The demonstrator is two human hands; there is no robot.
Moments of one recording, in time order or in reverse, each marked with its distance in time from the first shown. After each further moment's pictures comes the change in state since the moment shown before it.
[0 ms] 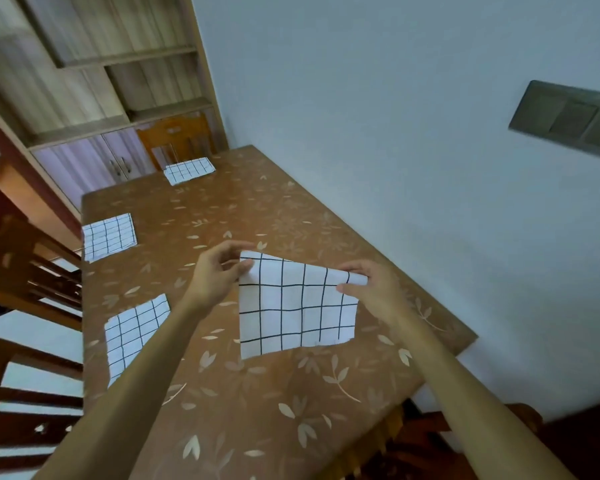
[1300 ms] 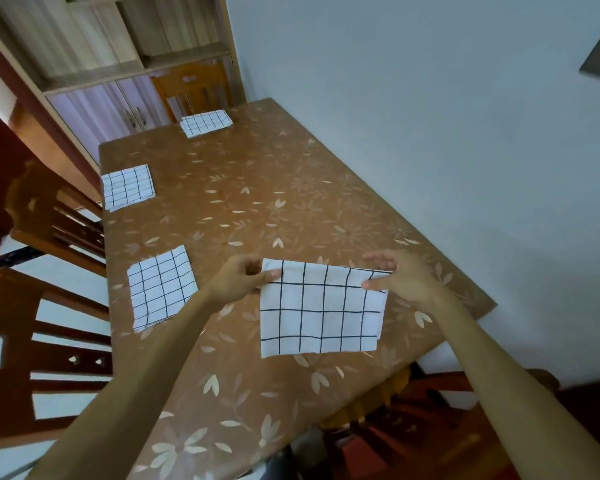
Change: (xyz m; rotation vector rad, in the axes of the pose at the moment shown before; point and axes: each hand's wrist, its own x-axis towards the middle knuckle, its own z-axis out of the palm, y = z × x) left_hand -0.055 -0.058 -0.001 0.041 -0.313 -0.256; right_hand -0.018 0.040 0.002 -0.036 -0.263 0.183
